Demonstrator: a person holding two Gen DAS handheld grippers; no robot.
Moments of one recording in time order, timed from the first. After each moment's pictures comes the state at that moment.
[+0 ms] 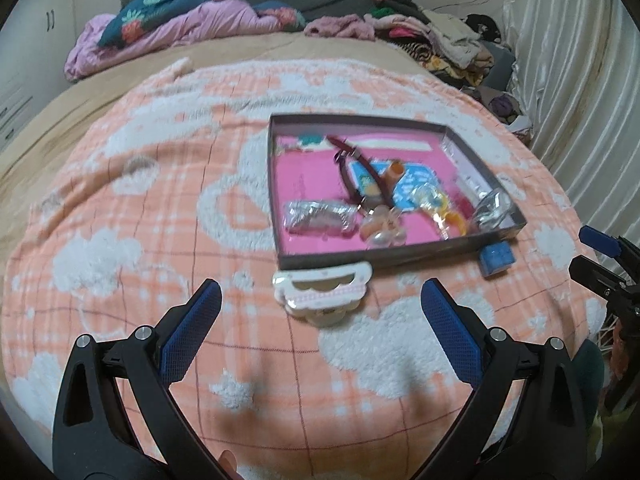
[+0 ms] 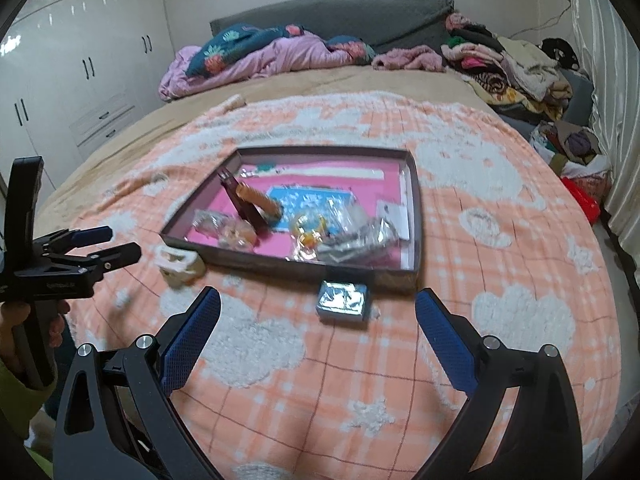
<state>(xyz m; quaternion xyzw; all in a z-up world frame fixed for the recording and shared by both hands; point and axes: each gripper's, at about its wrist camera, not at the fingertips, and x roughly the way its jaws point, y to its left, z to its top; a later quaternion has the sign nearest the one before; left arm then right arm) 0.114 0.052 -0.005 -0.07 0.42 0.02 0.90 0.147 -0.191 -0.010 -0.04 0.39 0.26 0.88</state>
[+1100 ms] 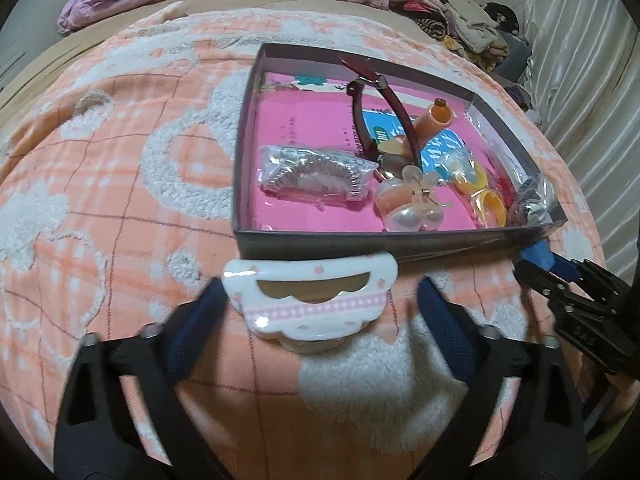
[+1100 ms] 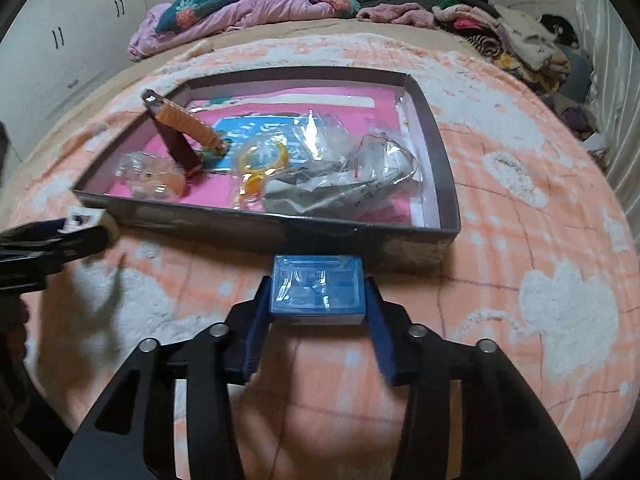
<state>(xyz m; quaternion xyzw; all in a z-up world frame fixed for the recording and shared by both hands) 0.158 0.049 -0.071 -0.11 0.46 0.02 0.88 0.198 -0.169 -0.098 -0.06 0.46 0.23 0.86</state>
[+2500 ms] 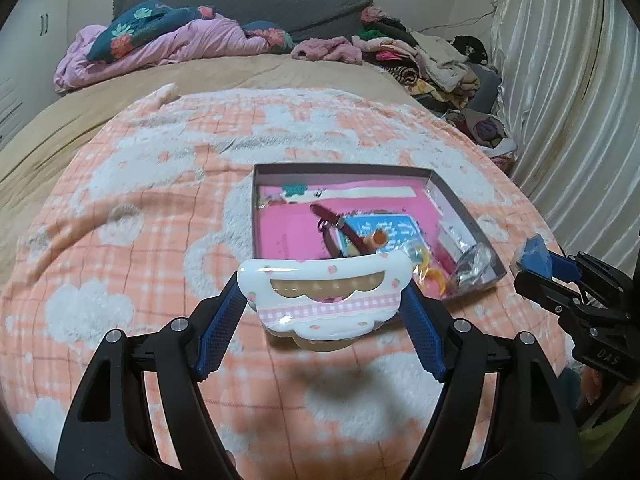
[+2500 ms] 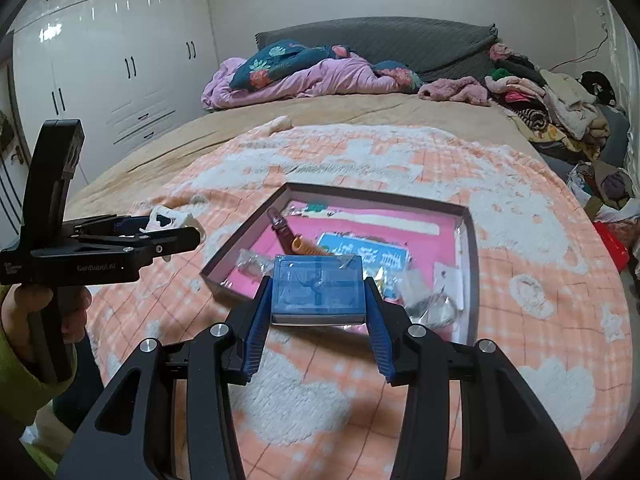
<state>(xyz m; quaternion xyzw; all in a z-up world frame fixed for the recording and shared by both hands) 0.150 0.057 0.034 -0.08 0.38 0.00 0.92 0.170 -0.145 0.019 -0.05 0.34 0.33 0.88</state>
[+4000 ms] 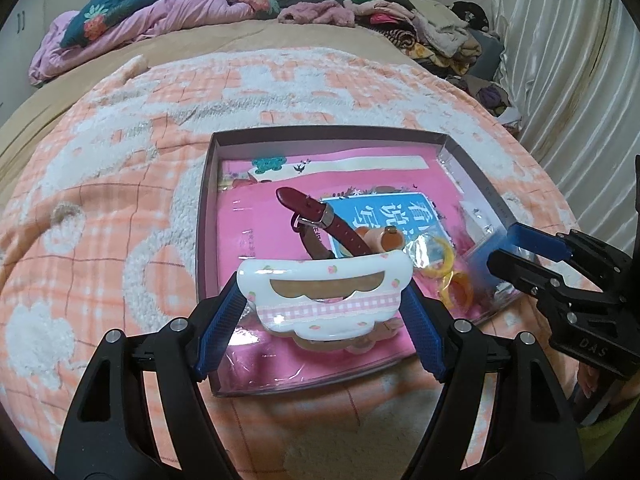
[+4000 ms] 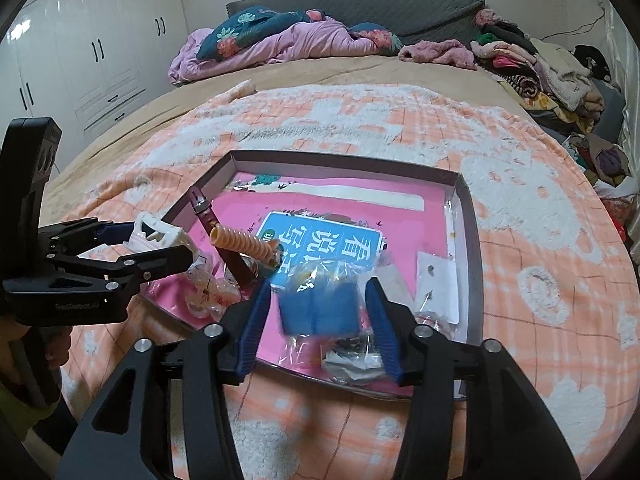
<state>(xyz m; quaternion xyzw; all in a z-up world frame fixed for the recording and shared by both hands) 0.216 0.044 -0.021 -0.07 0.44 -0.02 0.90 0.246 -0.130 -0.038 -0.07 0.40 0.30 0.86</state>
